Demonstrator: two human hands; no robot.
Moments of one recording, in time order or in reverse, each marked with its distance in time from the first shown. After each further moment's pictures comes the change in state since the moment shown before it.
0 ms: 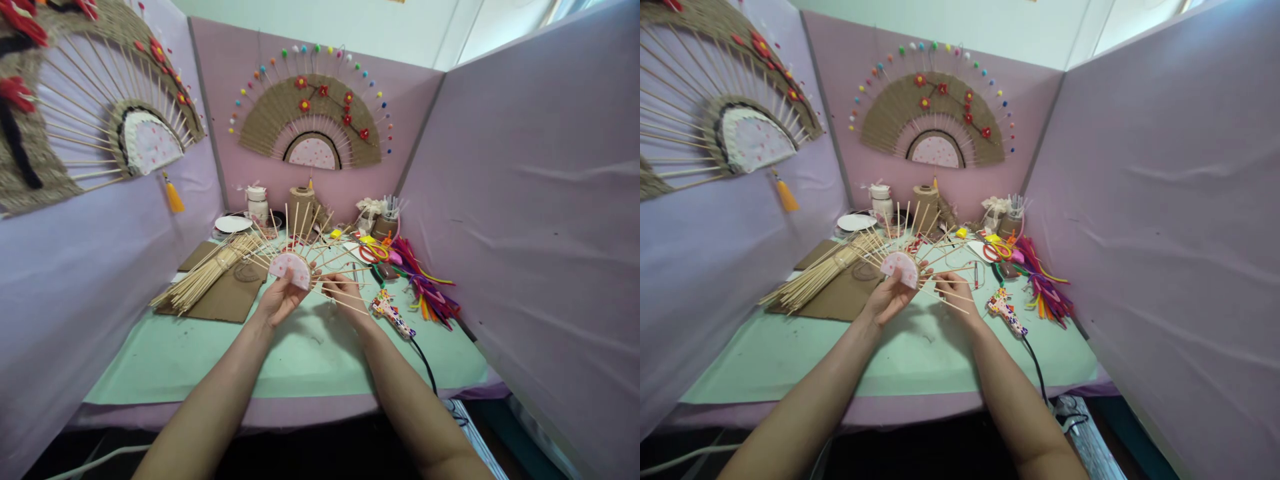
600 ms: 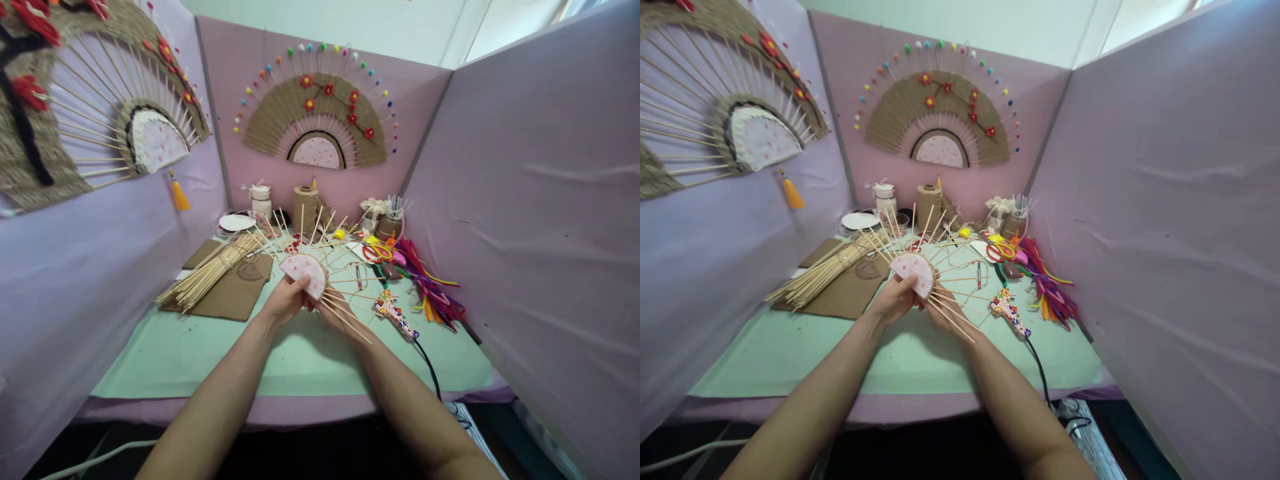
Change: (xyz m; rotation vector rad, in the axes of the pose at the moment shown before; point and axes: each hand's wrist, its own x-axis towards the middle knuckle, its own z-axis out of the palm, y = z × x) left_hand -0.005 -0.008 0.005 0.369 -0.097 0.084; right_hand -0.028 -0.018 0.018 -0.290 -0.311 -0.201
